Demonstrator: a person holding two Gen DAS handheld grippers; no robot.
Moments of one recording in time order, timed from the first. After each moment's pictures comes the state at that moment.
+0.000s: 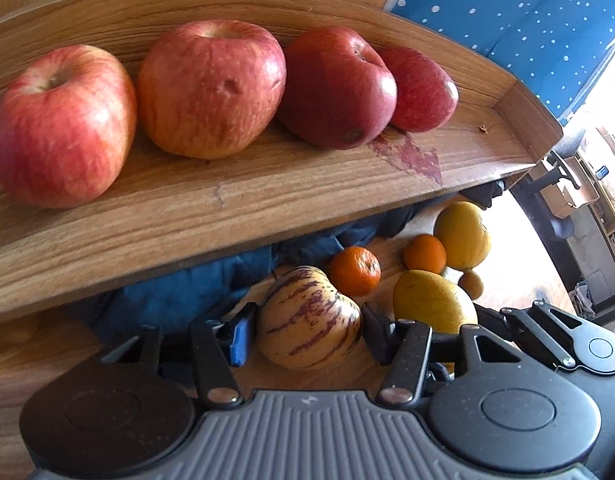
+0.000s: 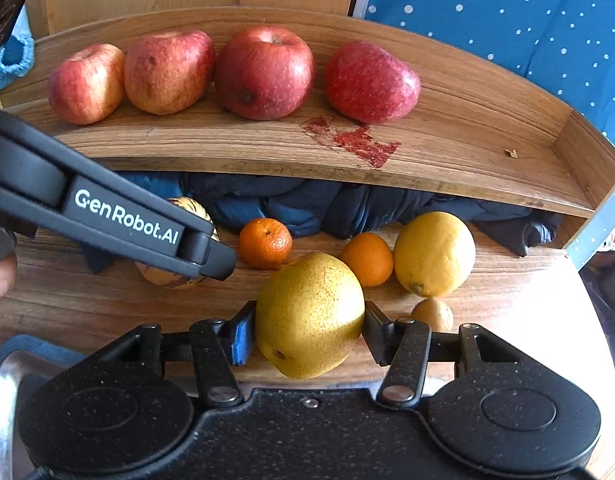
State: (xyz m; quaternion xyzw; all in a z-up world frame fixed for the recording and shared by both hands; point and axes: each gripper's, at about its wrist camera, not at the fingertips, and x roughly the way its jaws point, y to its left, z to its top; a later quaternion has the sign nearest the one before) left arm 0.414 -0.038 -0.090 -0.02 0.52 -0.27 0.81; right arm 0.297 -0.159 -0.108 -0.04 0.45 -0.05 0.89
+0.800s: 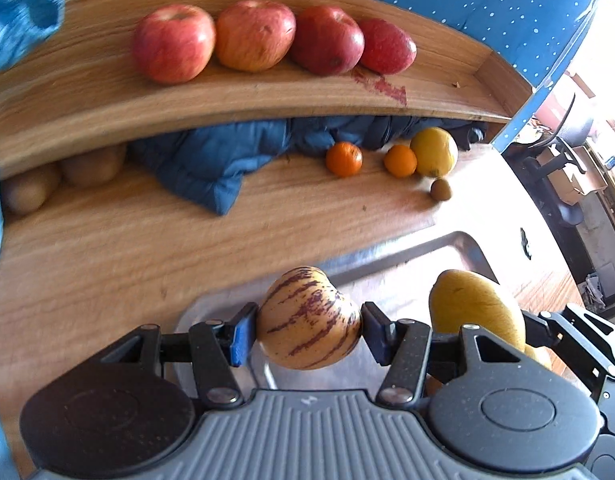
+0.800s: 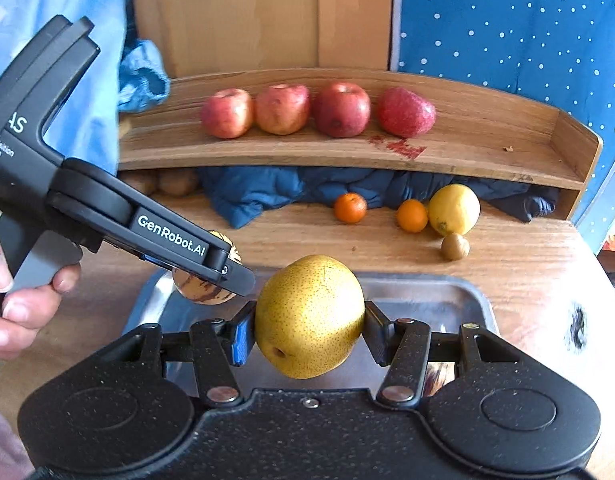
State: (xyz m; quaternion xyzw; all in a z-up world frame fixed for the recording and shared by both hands) left arm 0.299 0.008 -0.059 -0.02 0.54 -0.24 0.81; right arm 0.156 -0.163 -0.058 0.01 0.39 0.05 0.92
